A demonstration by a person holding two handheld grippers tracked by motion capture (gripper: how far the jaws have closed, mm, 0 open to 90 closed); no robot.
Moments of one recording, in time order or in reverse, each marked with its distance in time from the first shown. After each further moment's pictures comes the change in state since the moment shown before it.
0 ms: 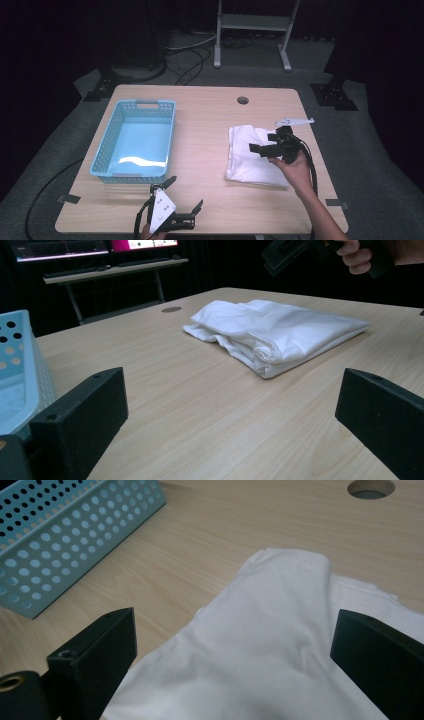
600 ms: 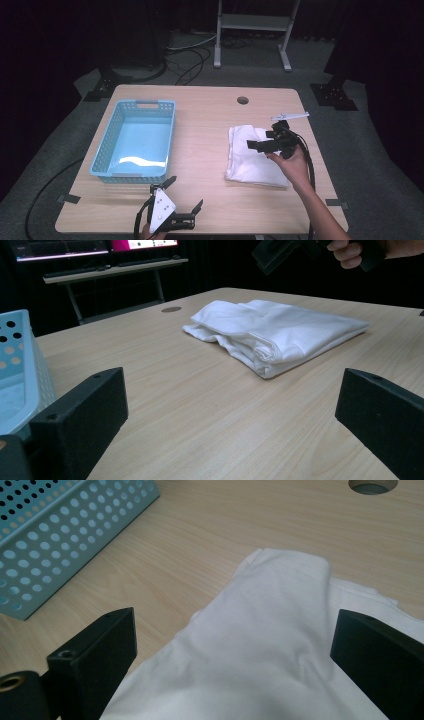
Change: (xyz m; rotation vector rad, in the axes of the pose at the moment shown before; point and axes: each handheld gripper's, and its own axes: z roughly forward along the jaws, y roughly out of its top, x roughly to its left) left arm 0.000 0.000 0.000 0.000 0.001 0.000; right arm 0.000 0.014 0.008 0.058 -0.018 0.008
